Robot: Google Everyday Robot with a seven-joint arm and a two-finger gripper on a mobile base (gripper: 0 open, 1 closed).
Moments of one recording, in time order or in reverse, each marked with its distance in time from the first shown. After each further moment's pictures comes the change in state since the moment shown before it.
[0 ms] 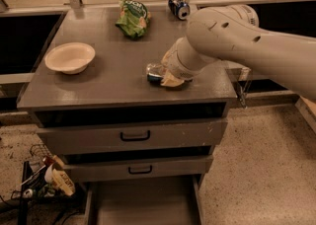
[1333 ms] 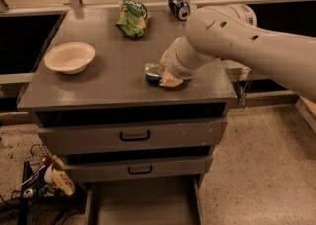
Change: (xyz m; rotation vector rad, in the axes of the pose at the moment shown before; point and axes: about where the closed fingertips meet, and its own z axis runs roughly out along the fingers) arm -0.002 0.000 0.003 -0.009 -0.004 0.001
